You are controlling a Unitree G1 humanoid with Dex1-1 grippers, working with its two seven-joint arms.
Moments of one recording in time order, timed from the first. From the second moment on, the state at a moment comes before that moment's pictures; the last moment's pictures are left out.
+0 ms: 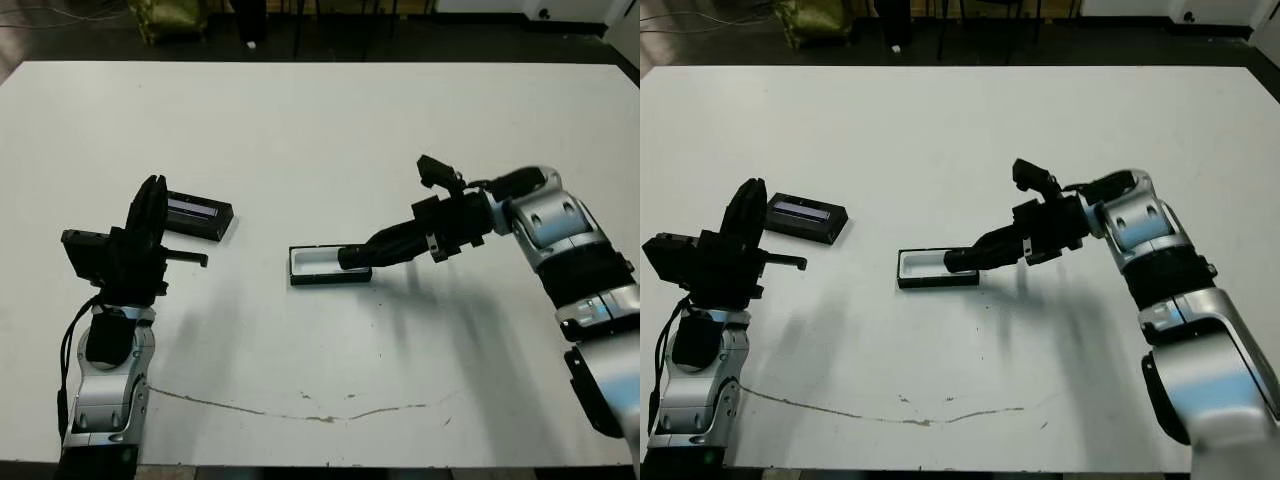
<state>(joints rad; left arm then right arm) -0.06 0.21 0.12 -0.06 -0.13 -0.28 -0.14 -0.95 -0.49 0.38 0.74 0.09 0.29 1.56</state>
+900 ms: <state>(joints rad) -0.05 0.20 0.12 -0.06 -0.13 -0.28 -0.13 -1.00 -0.39 0.38 0.91 -0.03 0.13 1.55</state>
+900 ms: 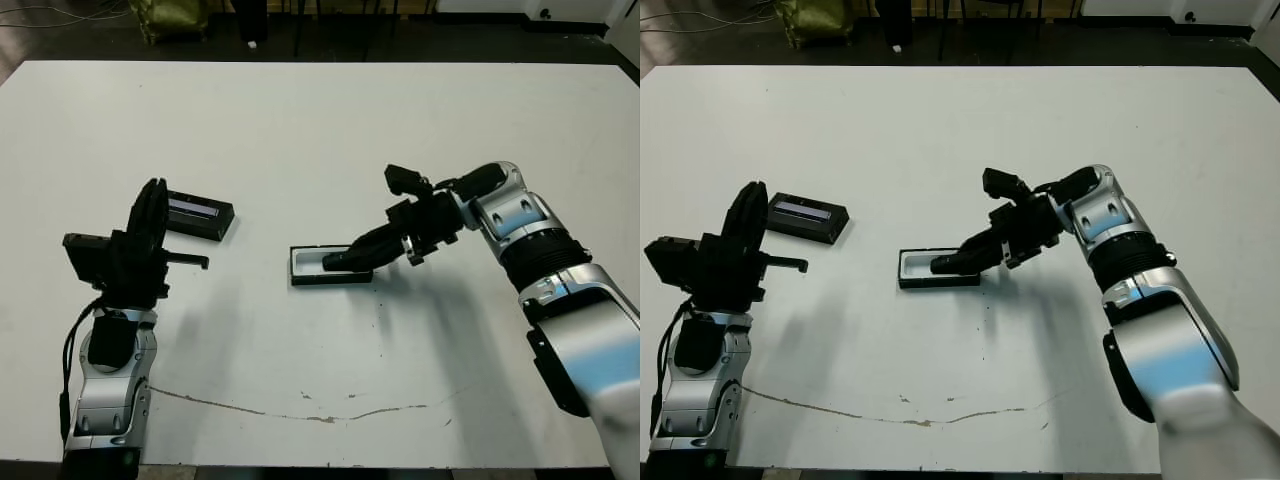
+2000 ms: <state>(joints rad) -0.04 0.19 0.12 -0.05 -0.13 -0.29 -0.13 -0.94 -0.43 0.19 0.67 0.02 0.23 1.24</state>
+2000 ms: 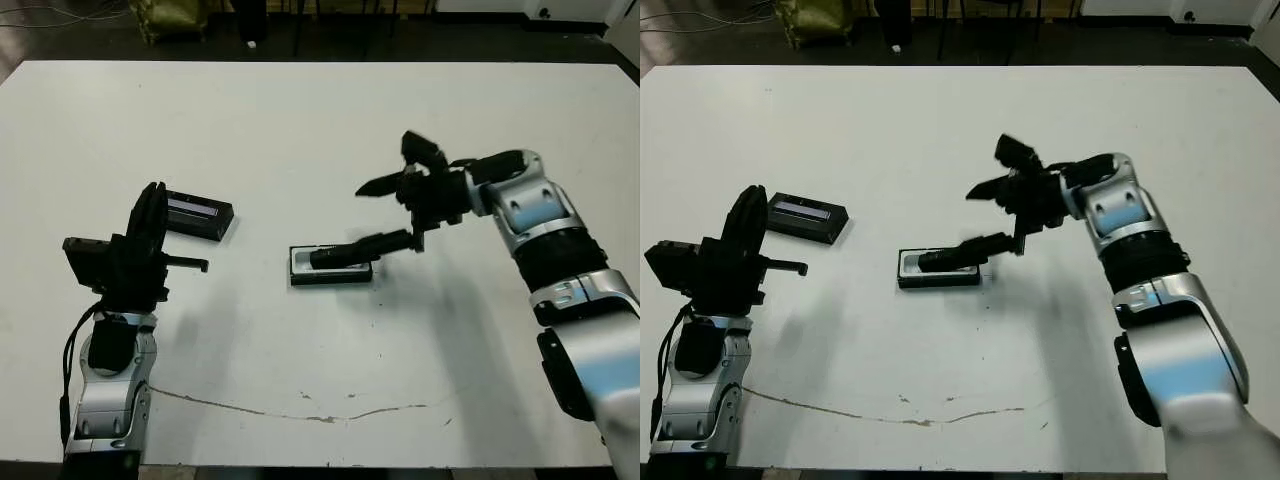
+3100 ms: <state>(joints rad) -0.03 0.19 0.12 -0.06 -0.12 -0.28 -0.12 -0.15 -0.66 0.00 -0.19 -0.56 -0.89 0.46</state>
